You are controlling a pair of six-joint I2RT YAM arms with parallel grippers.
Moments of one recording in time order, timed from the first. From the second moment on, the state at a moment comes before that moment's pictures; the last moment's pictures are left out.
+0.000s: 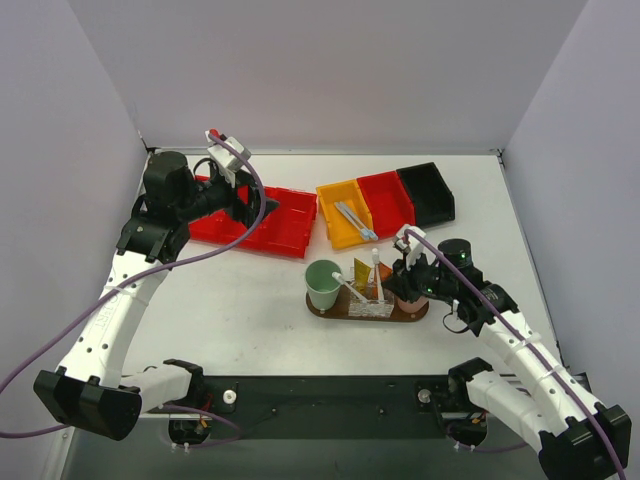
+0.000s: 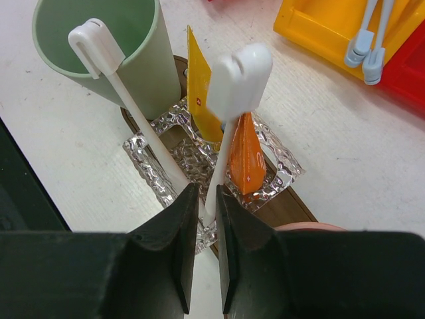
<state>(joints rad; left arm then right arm) -0.28 1.17 1.30 -0.37 0.59 0.11 0.39 0.84 0.60 -0.35 -0.48 -0.18</state>
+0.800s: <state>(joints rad) -0.28 1.17 1.30 -0.37 0.59 0.11 0.38 0.81 0.60 -0.37 -0.48 -0.18</state>
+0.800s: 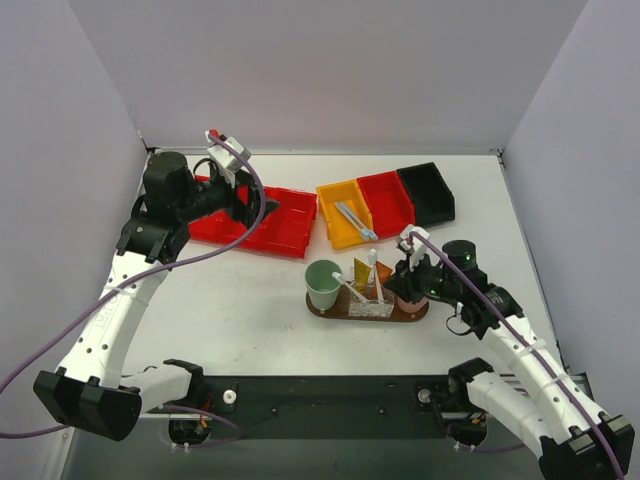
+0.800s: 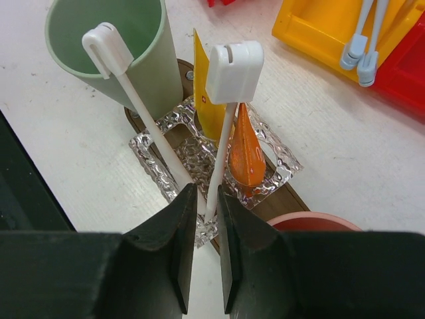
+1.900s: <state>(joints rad) -0.28 1.13 1.28 -0.22 0.37 -0.01 0.38 0.74 1.09 -0.55 -0.12 -0.21</state>
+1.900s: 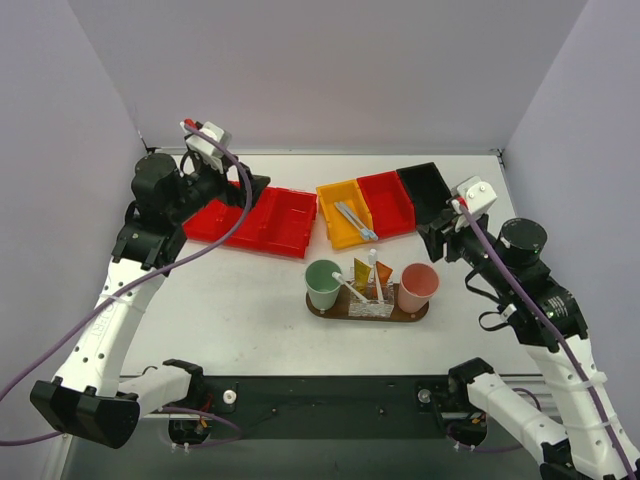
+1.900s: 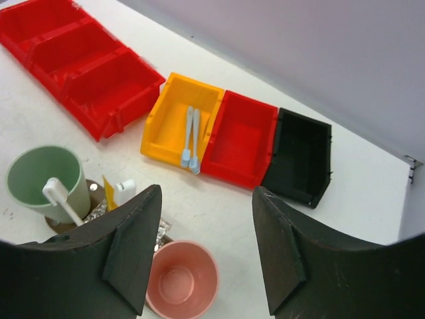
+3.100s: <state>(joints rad) -0.28 1.18 1.33 -0.20 -0.24 0.02 0.29 1.03 1.41 -0.53 0.42 -0.16</state>
